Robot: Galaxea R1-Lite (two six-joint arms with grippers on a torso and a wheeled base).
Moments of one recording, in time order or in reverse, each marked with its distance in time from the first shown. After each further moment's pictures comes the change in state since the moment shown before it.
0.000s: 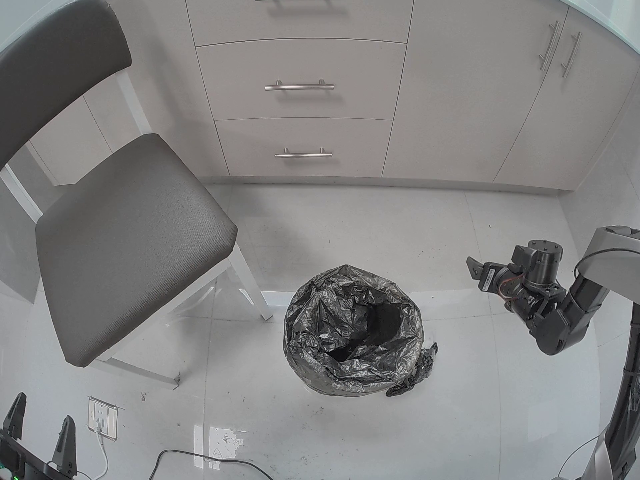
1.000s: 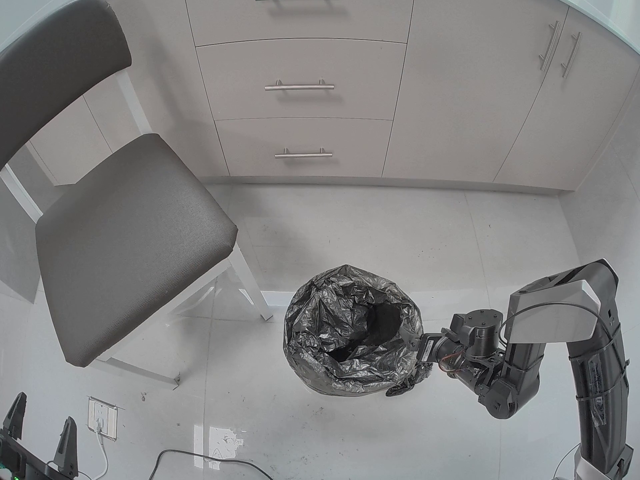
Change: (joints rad) left arm -0.002 -0.001 0.000 0.001 -0.007 0.020; right arm 0.260 0.294 0.123 -0.286 0.055 0.135
